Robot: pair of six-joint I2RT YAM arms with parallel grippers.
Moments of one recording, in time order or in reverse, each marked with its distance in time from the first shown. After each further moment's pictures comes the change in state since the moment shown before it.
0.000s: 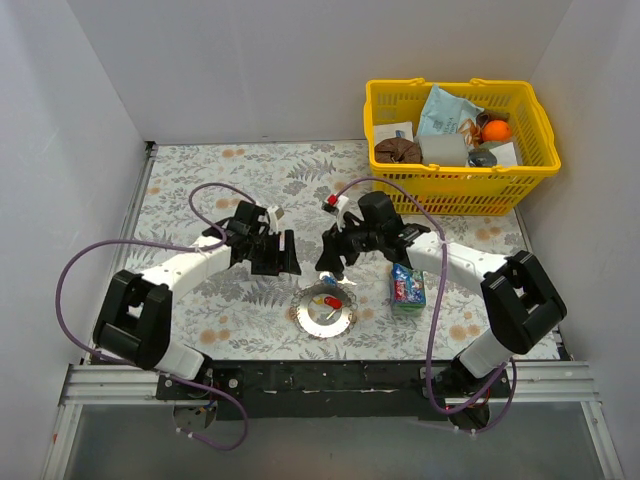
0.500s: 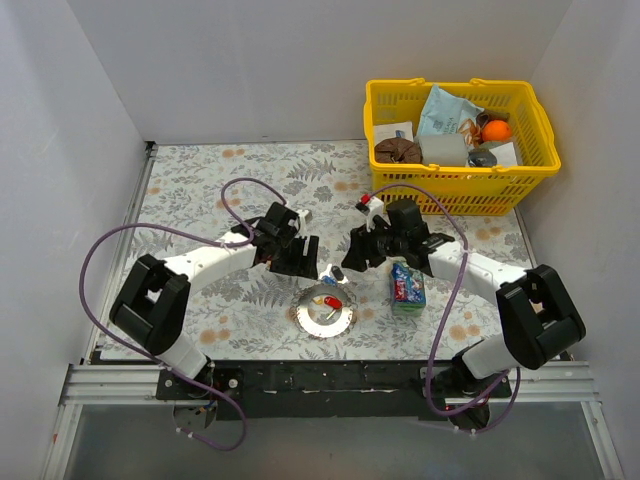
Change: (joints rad) left arm -0.185 0.117 0.106 -0.001 -0.135 0.044; right arm -0.124 -0.107 -0.169 0.005 0.097 0.094
